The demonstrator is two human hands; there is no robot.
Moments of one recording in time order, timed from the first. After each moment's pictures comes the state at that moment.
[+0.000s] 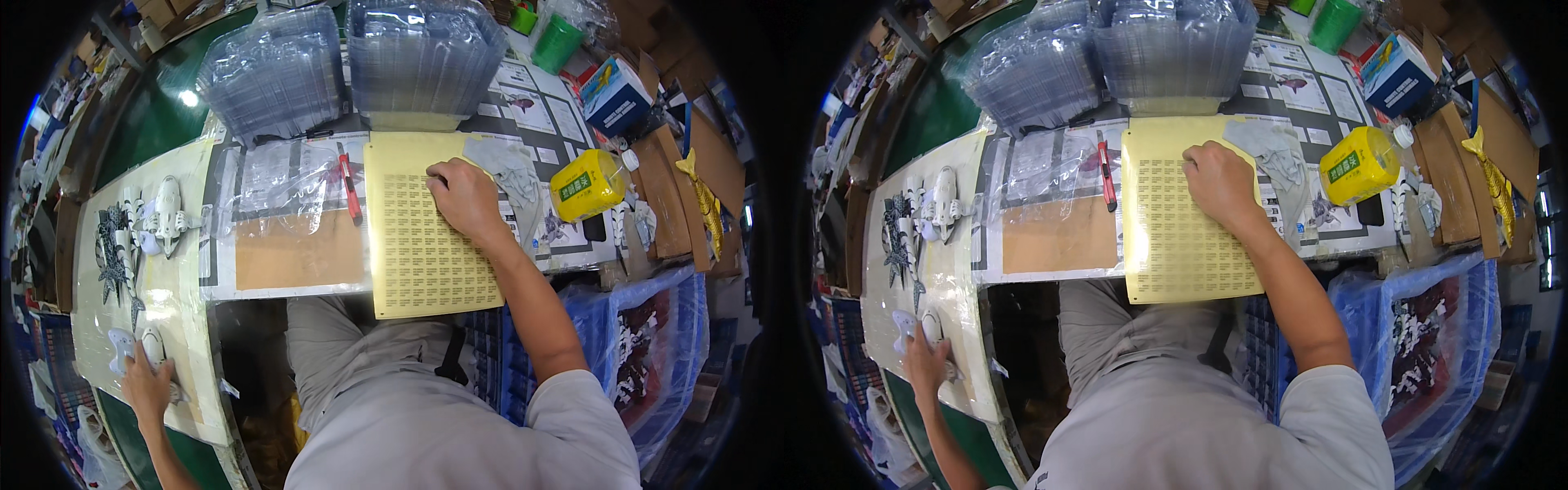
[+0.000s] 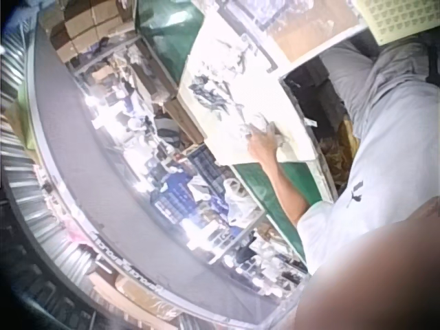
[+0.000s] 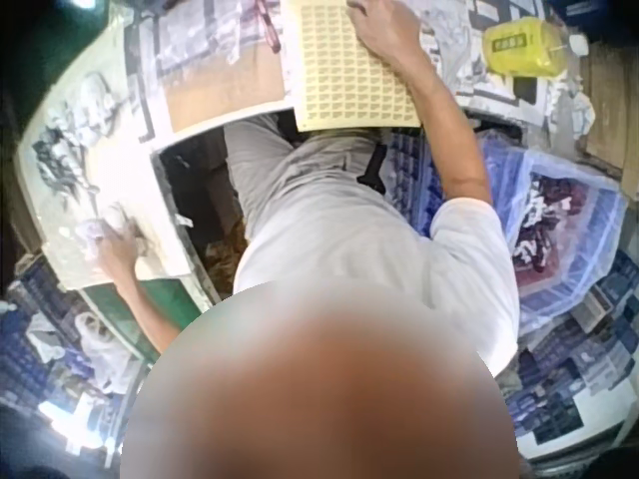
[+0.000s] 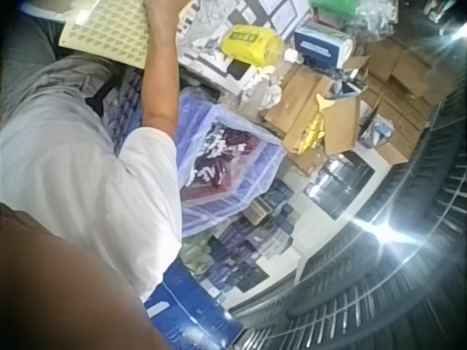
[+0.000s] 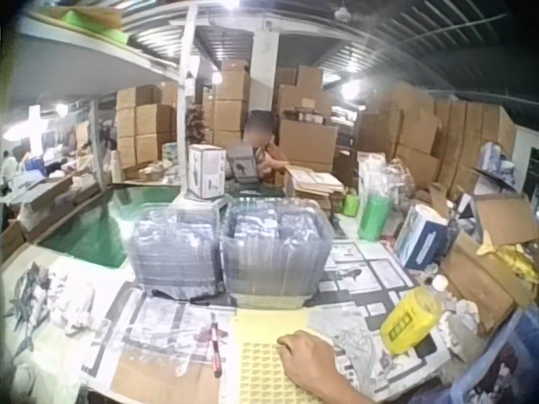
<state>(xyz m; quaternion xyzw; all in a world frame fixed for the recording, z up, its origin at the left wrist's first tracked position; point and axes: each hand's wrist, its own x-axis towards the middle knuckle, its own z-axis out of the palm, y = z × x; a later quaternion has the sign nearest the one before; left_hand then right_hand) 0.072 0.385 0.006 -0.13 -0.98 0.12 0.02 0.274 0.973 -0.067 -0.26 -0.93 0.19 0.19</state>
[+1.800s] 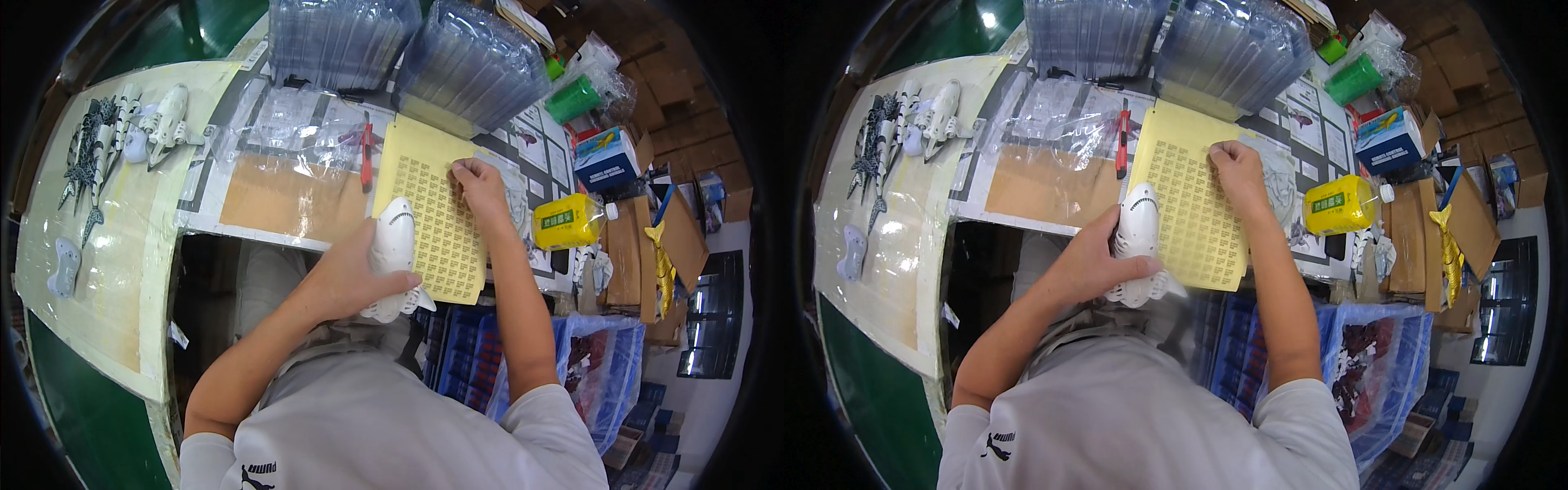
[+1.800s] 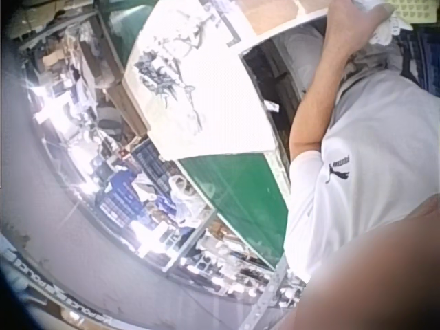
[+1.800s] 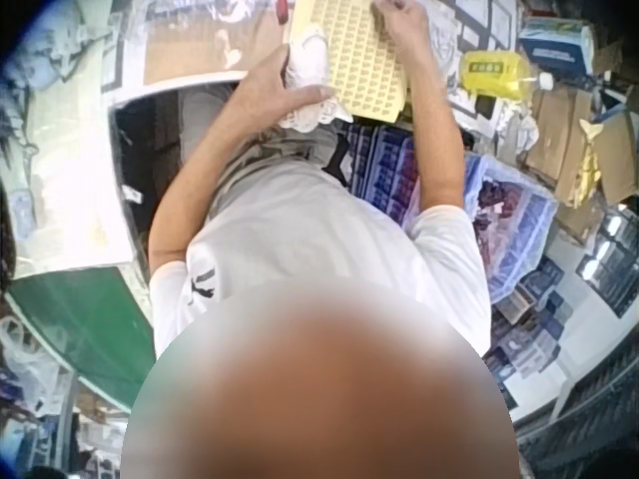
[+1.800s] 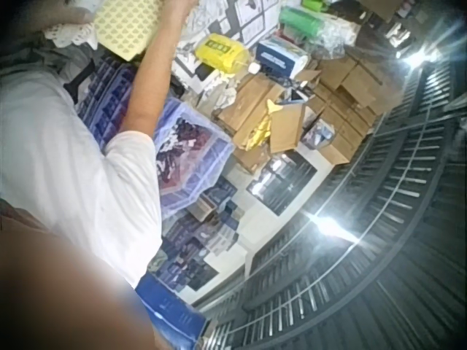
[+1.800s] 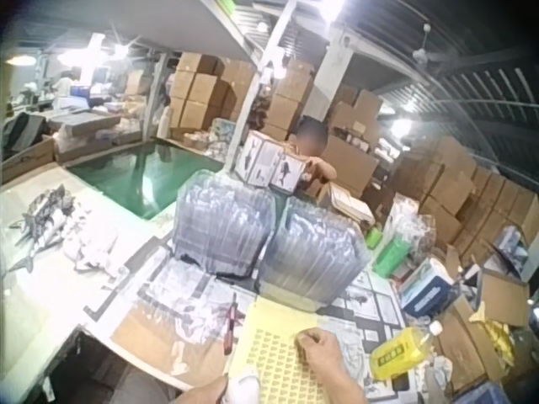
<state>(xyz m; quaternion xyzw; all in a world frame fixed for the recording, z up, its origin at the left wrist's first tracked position) 0.204 0.703 -0.043 -0.31 -0.62 -0.57 -0.44 0.269 0.978 -0.042 -0.42 -0.77 0.46 0.14</state>
